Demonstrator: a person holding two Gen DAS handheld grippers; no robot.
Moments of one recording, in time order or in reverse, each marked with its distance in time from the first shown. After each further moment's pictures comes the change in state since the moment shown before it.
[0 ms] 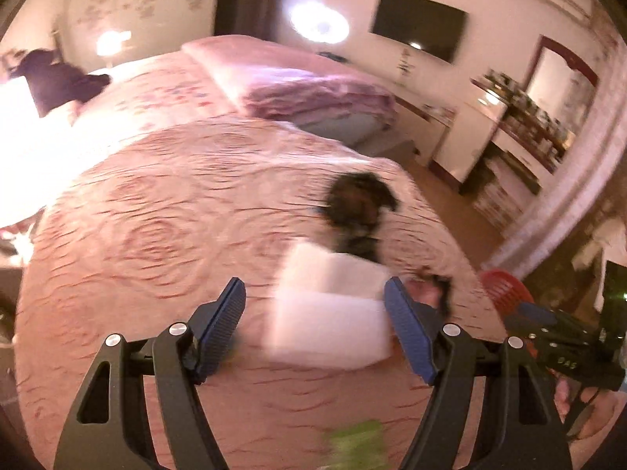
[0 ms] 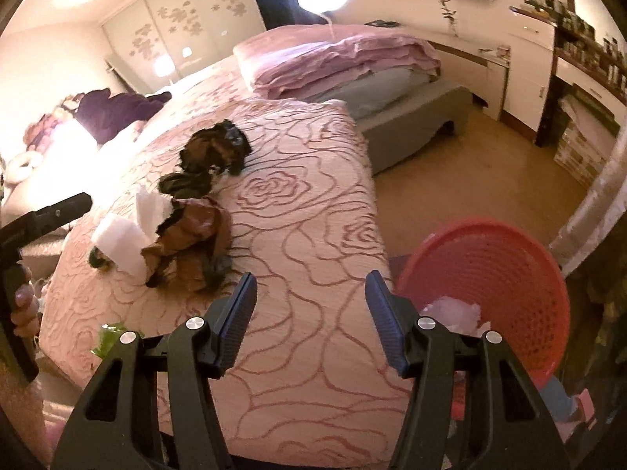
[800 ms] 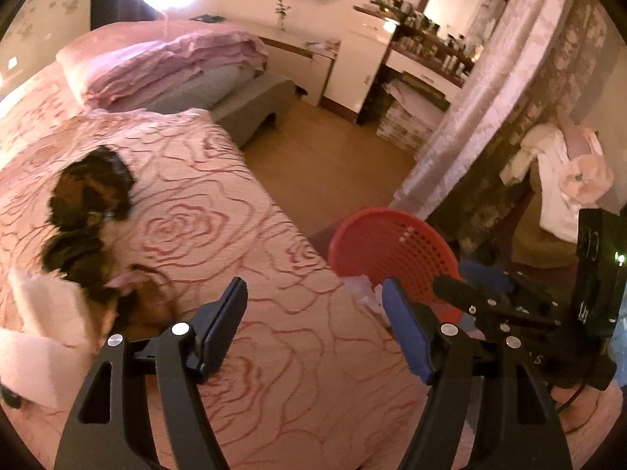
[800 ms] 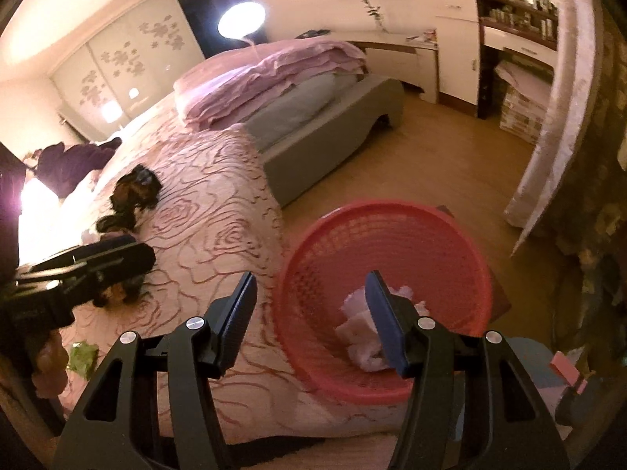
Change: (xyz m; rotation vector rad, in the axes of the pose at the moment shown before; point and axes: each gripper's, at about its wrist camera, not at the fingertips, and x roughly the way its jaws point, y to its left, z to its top) left arm 0.075 -0.198 -0.020 0.266 0.184 -0.300; right arm -0.034 -0.092 -0.024 0.189 -0.067 -0.115
